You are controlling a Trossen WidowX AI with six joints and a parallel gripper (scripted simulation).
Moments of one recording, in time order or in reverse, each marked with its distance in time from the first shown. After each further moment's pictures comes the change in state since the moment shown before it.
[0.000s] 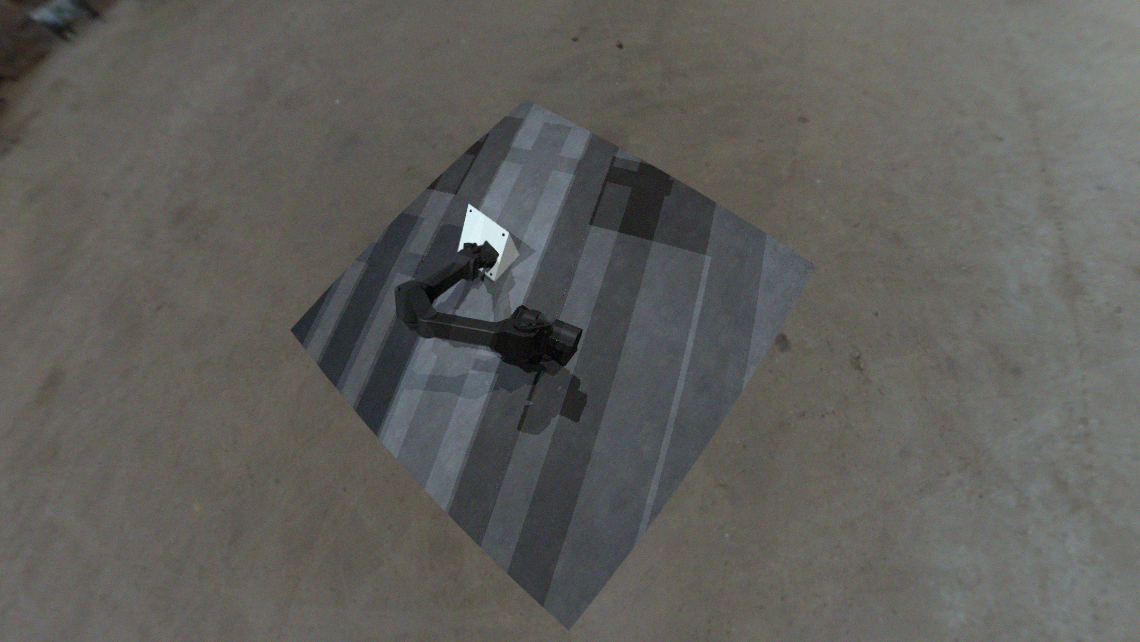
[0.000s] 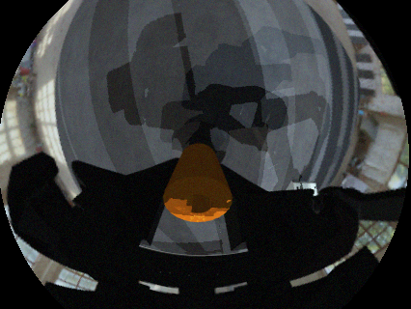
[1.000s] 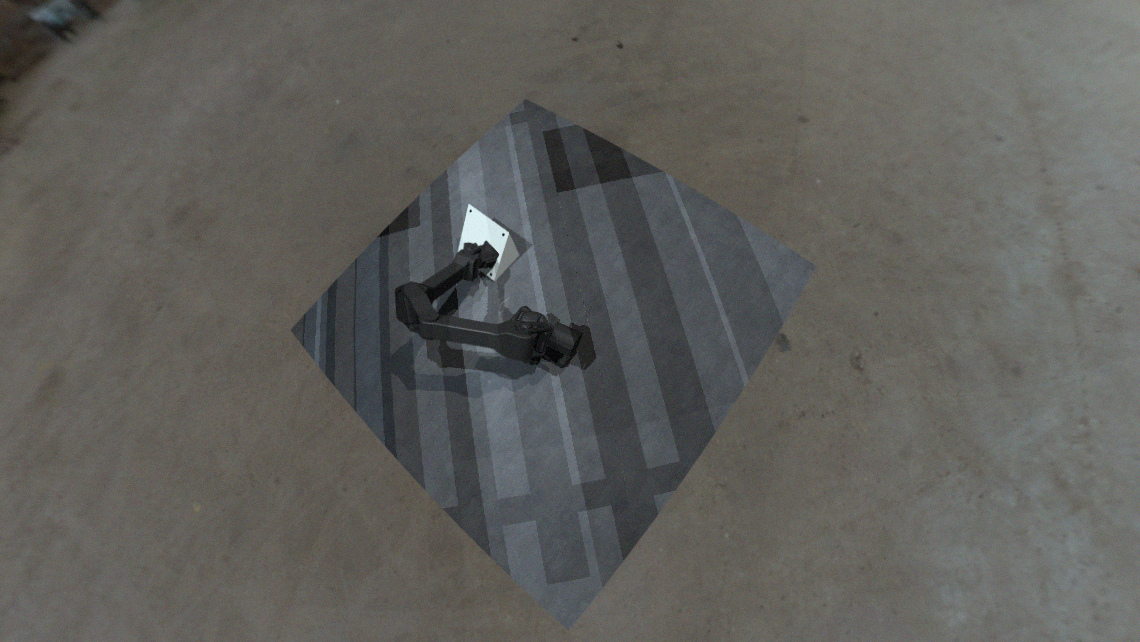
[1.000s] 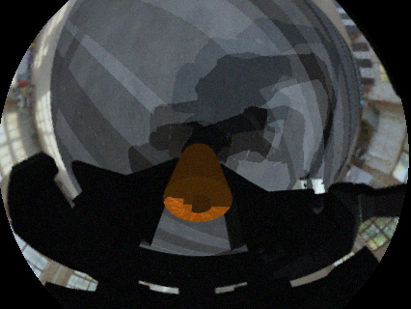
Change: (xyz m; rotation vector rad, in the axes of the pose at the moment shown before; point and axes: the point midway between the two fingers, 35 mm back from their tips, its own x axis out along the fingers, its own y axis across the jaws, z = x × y) arm 0.015 0.000 0.000 0.063 0.000 -0.001
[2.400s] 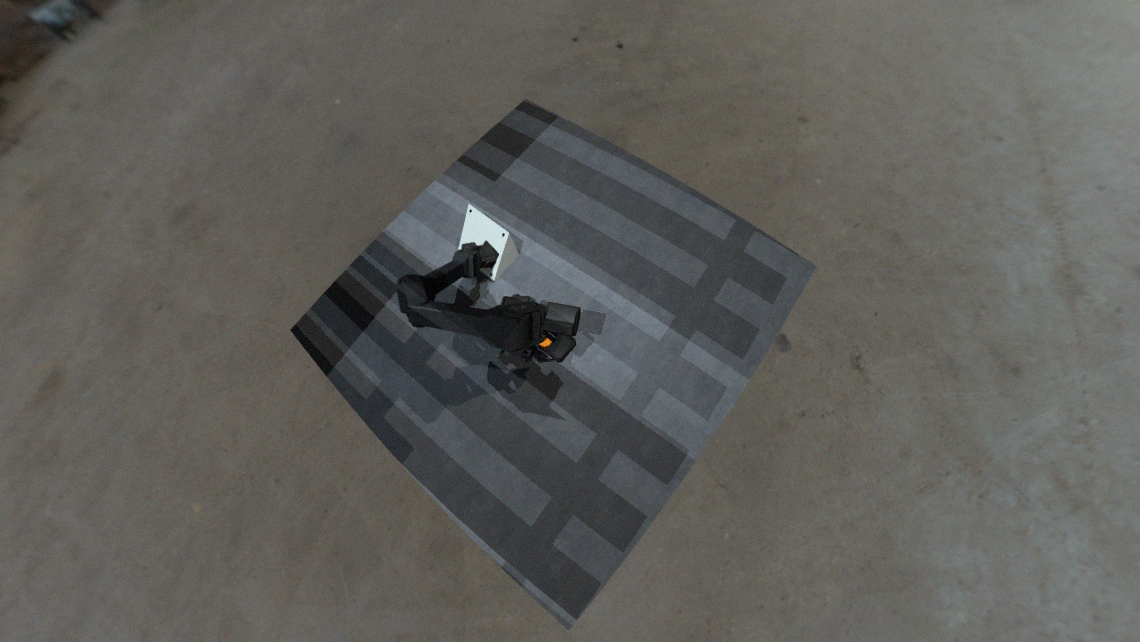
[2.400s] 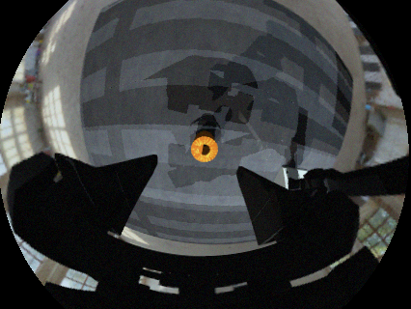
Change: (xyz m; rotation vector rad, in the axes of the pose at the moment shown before) arm -0.095 0.004 -0.003 -0.027 0.008 0.040
